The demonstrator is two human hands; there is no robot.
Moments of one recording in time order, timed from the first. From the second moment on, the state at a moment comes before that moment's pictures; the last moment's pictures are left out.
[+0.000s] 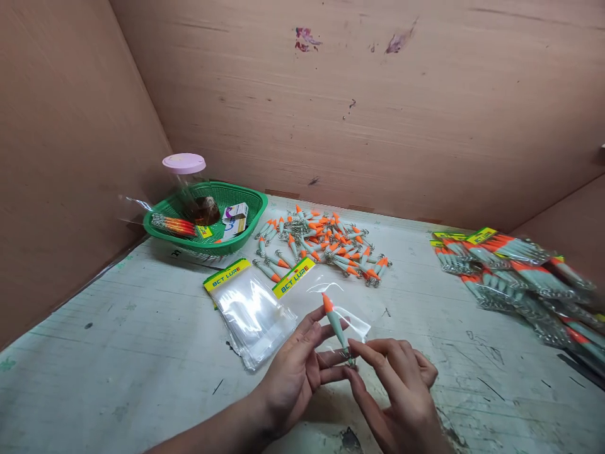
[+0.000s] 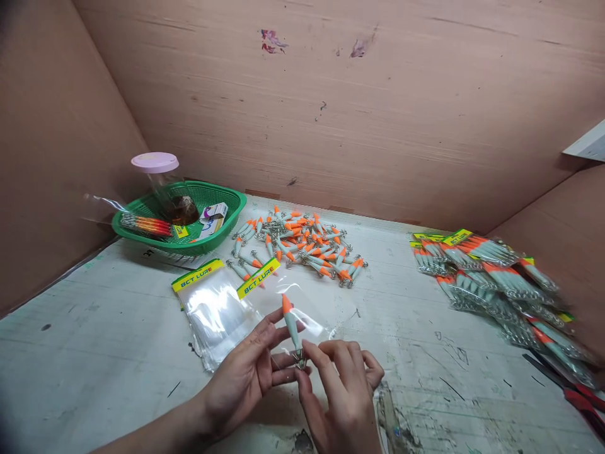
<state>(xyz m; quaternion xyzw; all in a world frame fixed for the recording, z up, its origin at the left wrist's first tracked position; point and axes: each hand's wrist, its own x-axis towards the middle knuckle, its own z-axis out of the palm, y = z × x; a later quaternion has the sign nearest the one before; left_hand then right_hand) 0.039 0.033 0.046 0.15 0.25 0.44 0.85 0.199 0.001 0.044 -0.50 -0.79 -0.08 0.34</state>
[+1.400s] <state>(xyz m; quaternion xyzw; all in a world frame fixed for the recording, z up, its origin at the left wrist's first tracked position) 0.028 0.057 0.052 0.00 0.35 0.51 0.79 0.319 0.163 0.022 -0.64 -0.73 0.06 0.23</state>
